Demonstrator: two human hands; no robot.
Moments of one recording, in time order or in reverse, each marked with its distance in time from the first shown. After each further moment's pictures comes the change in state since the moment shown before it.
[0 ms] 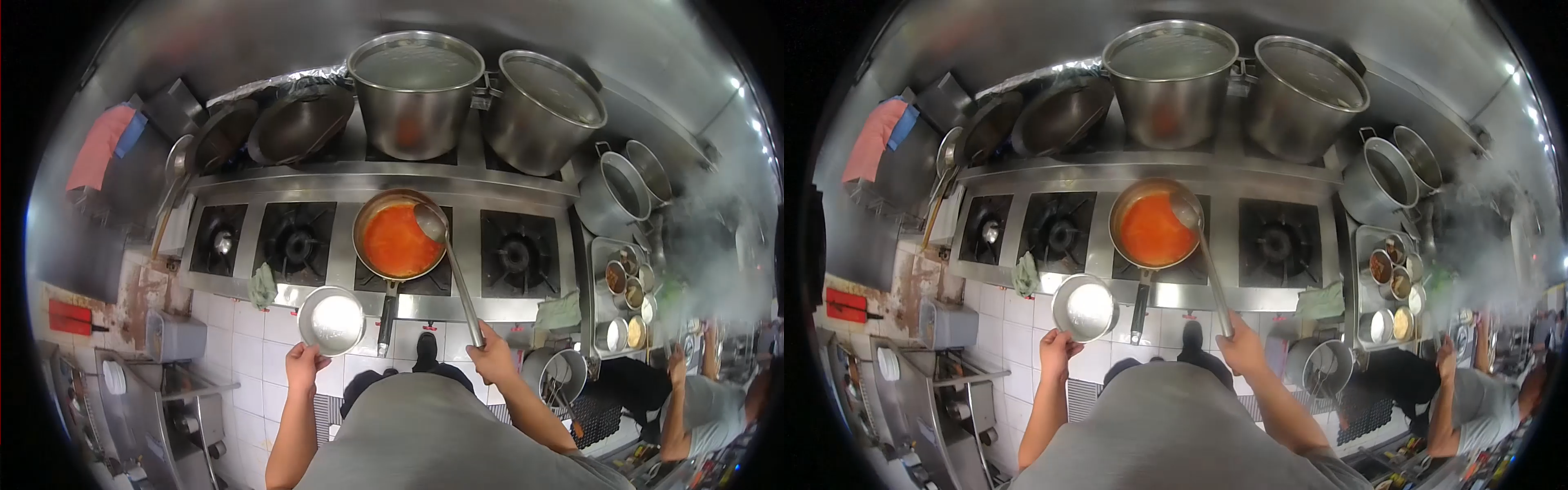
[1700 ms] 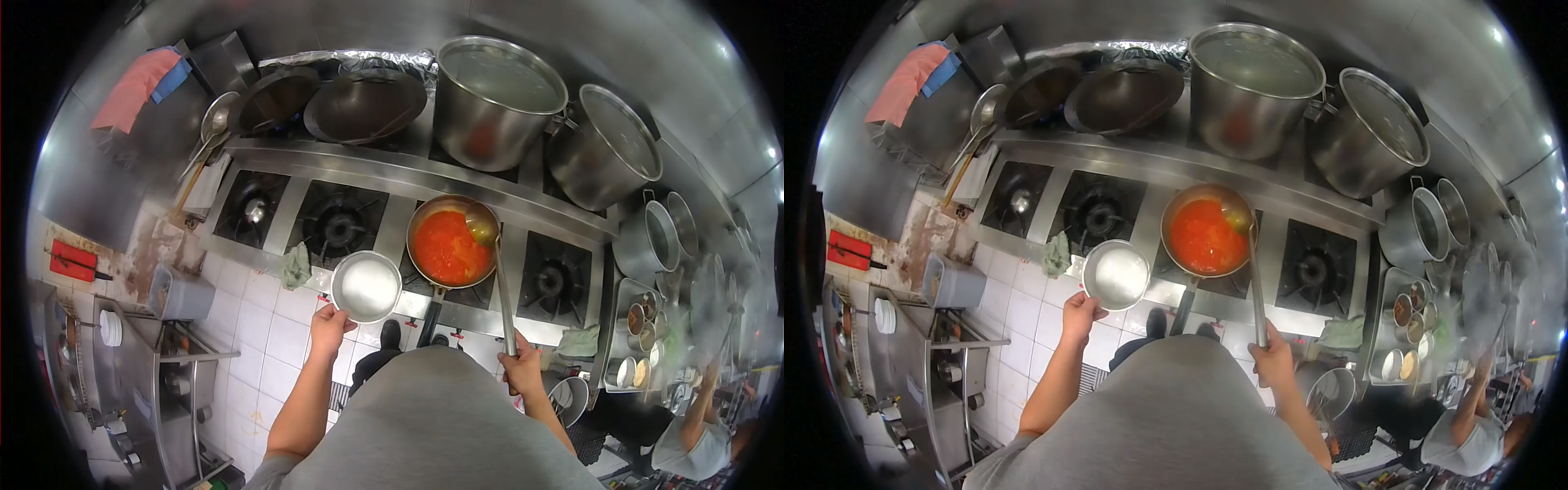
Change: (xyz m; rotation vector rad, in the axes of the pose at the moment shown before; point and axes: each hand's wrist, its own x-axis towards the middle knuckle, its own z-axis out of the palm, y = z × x) left_hand 0.068 0.030 -0.005 -0.014 -0.023 0.095; right_hand 0.012 -0.038 0.018 0.087 0.067 -0.041
